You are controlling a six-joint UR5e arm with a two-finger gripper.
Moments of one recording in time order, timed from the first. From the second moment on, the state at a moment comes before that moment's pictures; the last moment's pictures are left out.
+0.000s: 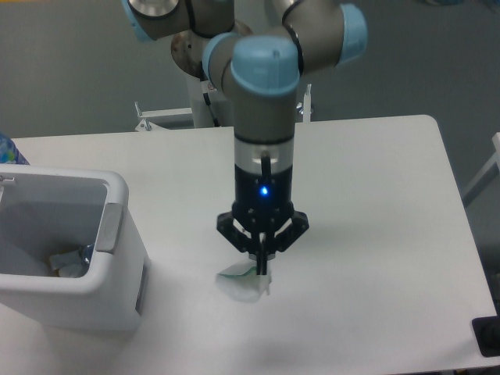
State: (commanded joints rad) arm 2.37 -1.81 -1.40 -0.83 1.20 0.21
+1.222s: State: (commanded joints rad) arm 2.16 -1.72 -1.40 -0.82 1.07 0.10
